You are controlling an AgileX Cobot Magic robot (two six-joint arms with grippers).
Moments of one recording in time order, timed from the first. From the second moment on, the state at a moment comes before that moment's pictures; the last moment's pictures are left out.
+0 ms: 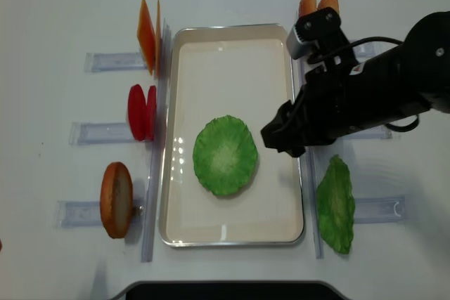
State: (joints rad) left arm -0.07 -0.02 -0.48 0.05 1.11 -0.07; right arm 0.52 1.41 -0.84 0.79 0.65 -0.62
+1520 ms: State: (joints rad) left arm -0.07 -0.02 -0.48 0.05 1.11 -0.07; right arm -0.08 0.28 -0.54 0.02 1.12 -0.03
